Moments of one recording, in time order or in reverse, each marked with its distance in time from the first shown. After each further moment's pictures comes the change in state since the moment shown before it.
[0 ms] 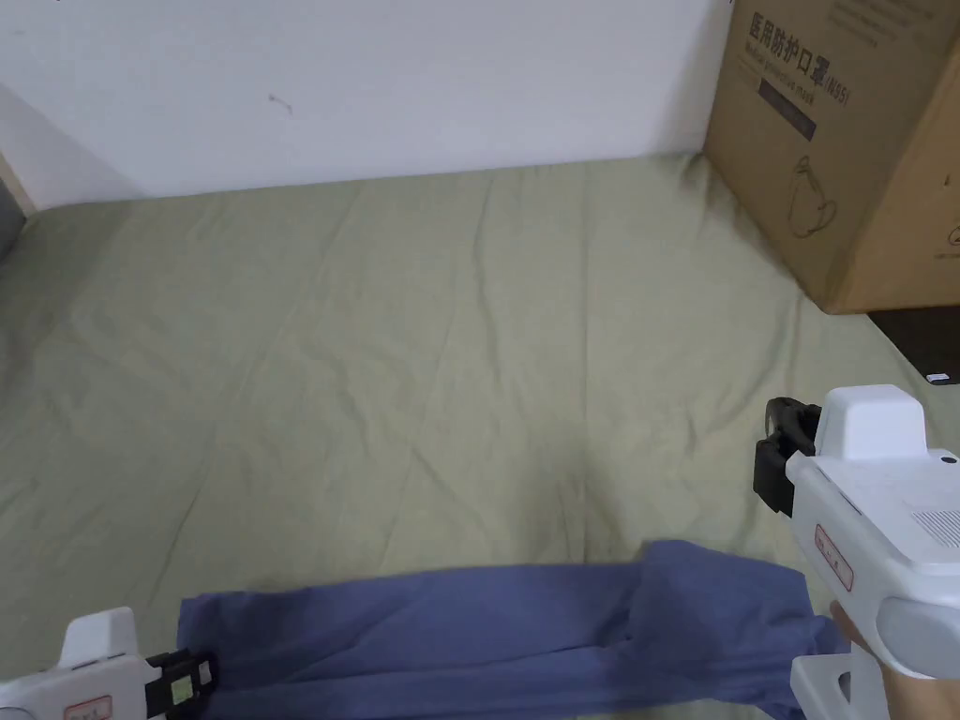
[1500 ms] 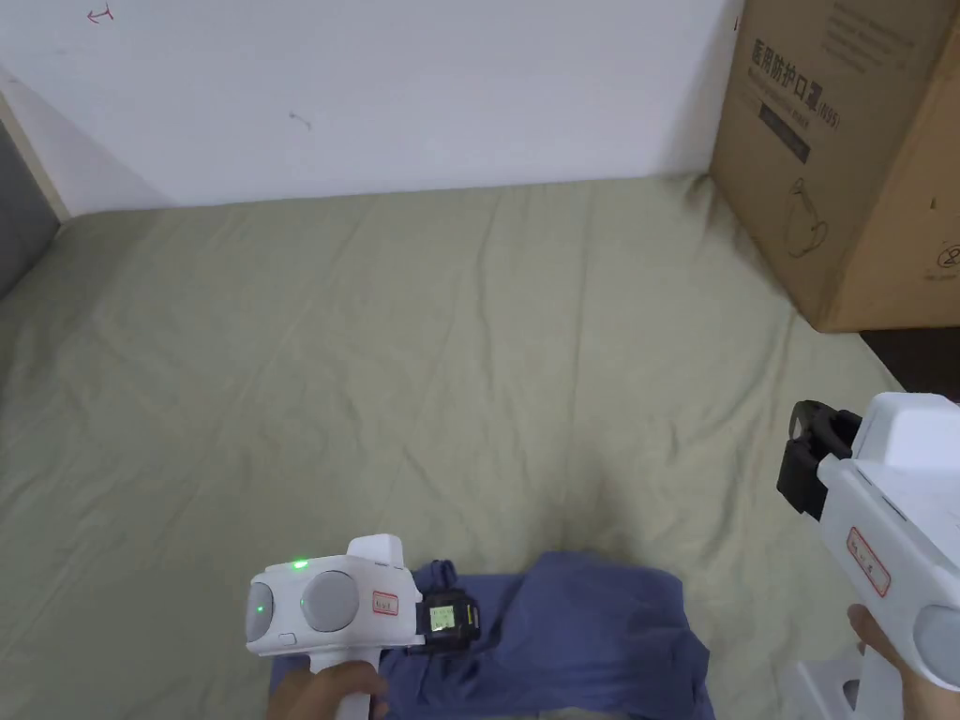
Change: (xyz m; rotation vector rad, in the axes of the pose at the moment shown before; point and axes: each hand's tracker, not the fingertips) left arm 0.212 -0.009 -0.071 -0.169 -0.120 -0.042; right arm 0.046 0.001 0.031 0.048 0.028 -0.101
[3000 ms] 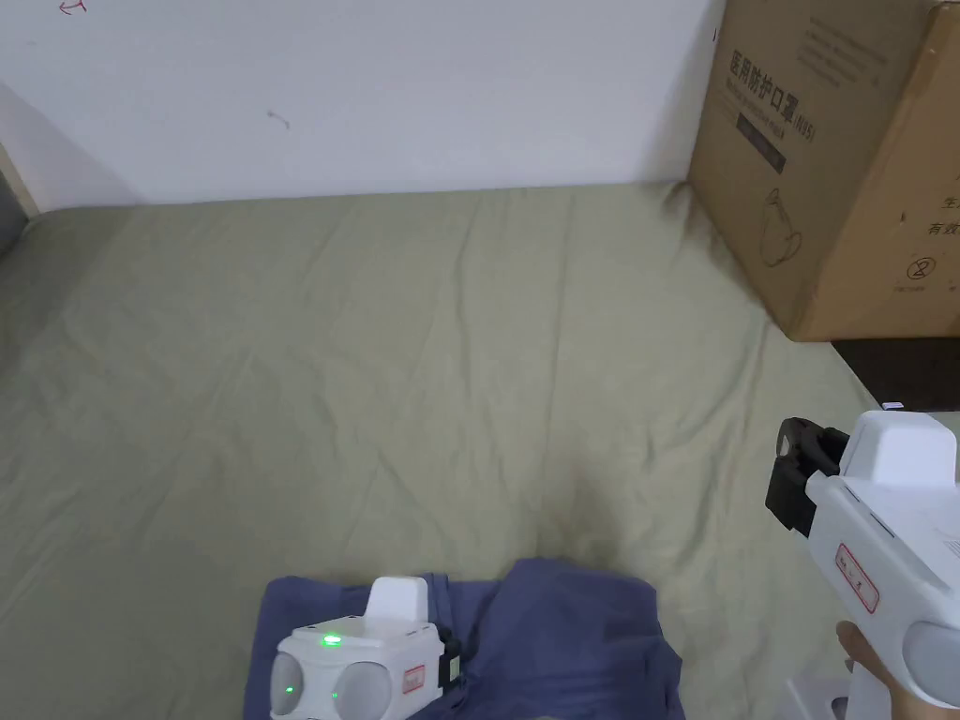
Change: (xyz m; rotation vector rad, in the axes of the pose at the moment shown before) left arm 0.033 -0.045 -0.011 0.140 0.004 -0.179; right arm 0.007 -0.001 0.002 -0.023 -0.004 0.007
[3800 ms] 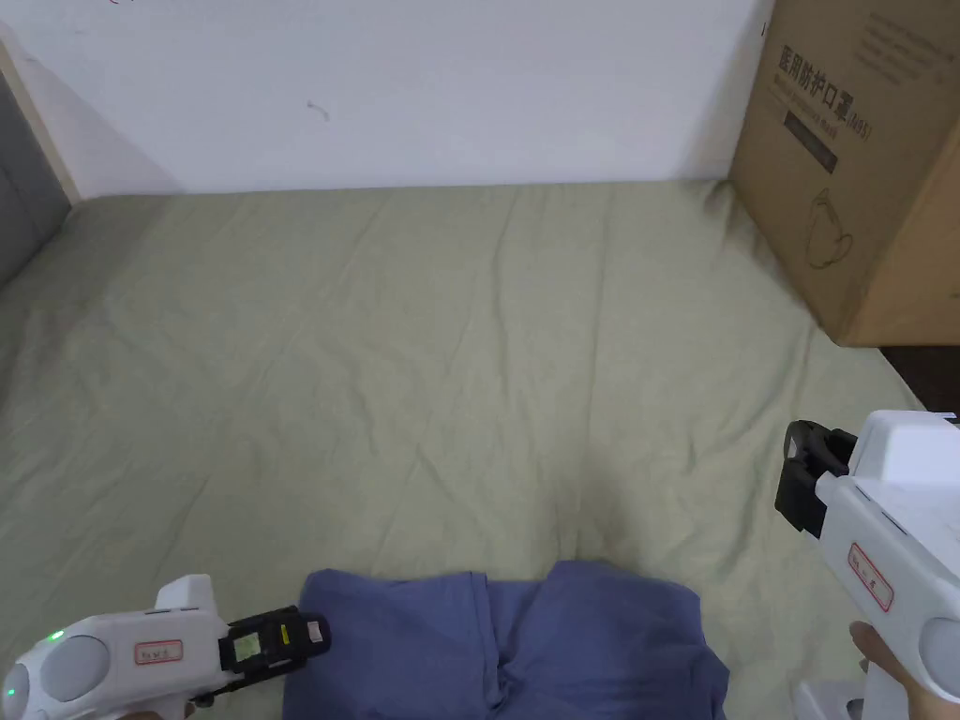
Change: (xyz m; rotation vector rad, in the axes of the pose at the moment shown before) left arm -0.197 0.001 0.057 -0.056 -0.120 0.406; right arm -0.025 0.001 -0.023 -0.031 0.049 0.027
